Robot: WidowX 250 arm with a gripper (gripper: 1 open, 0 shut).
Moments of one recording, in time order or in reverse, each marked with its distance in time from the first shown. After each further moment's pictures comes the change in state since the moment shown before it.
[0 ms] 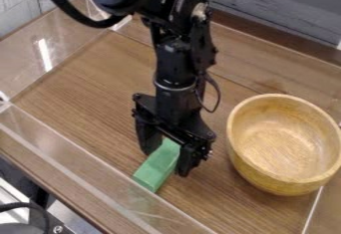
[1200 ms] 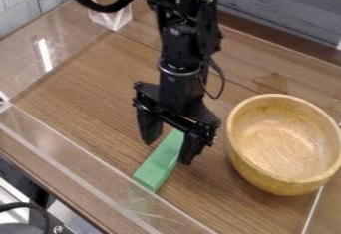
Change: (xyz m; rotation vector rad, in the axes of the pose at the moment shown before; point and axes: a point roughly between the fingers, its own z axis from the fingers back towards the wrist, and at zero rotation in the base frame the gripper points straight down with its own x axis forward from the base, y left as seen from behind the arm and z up) arm 0.004 0.001 0.013 0.013 0.015 0.051
